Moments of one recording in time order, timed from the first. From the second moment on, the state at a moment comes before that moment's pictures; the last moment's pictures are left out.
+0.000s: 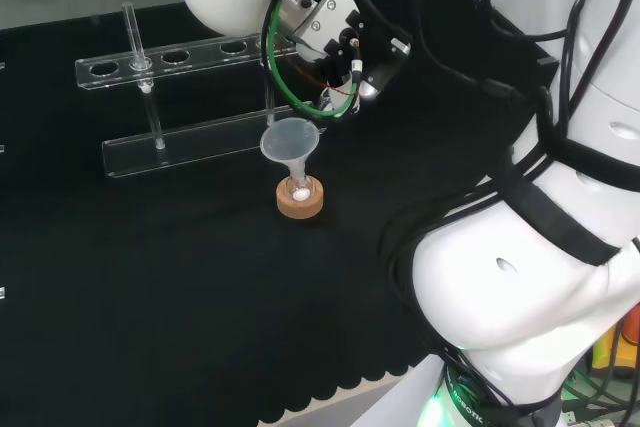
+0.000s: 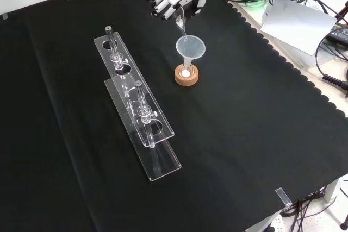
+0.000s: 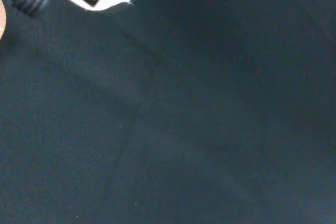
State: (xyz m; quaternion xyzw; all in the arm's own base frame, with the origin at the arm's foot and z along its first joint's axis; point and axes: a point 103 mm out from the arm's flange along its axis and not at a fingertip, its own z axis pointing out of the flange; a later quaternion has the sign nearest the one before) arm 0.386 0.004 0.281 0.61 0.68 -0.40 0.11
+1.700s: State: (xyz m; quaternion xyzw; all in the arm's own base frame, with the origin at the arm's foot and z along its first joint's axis) arm 0.389 0.023 0.291 0.59 0.67 -0.43 0.14
